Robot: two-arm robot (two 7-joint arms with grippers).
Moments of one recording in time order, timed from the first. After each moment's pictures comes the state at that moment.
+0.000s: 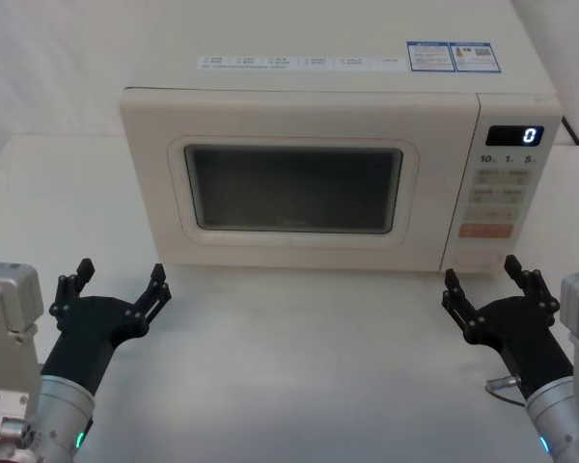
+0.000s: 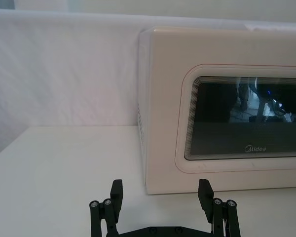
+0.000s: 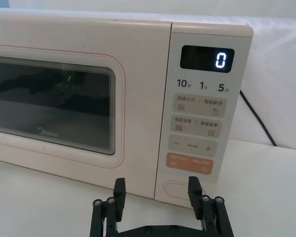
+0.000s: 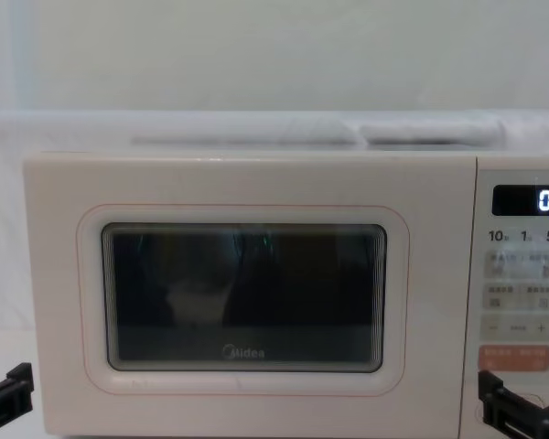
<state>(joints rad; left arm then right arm) 0.27 0.24 0.04 -1.85 -0.25 -0.02 -0.02 -0.17 0.19 -0.26 -1.77 0.07 -0.06 -0.03</state>
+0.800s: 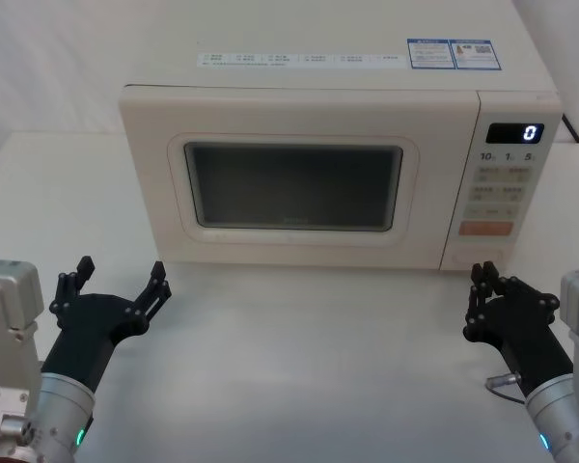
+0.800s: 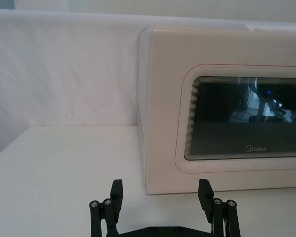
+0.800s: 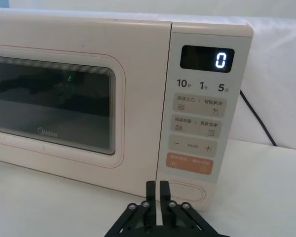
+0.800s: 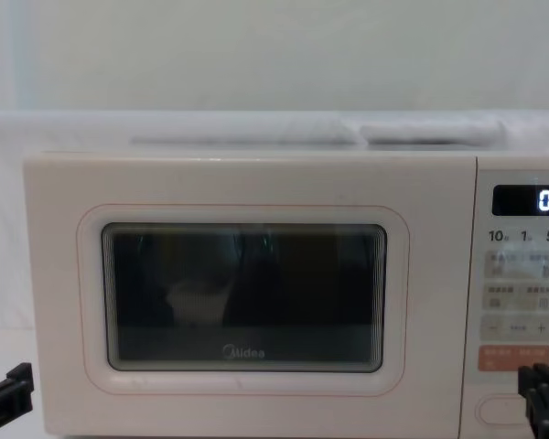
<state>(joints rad) 0.27 0.24 0.04 -1.85 -0.25 -0.02 -0.02 -0.17 0.19 -0.26 -1.77 0.07 -0.06 -0.03</state>
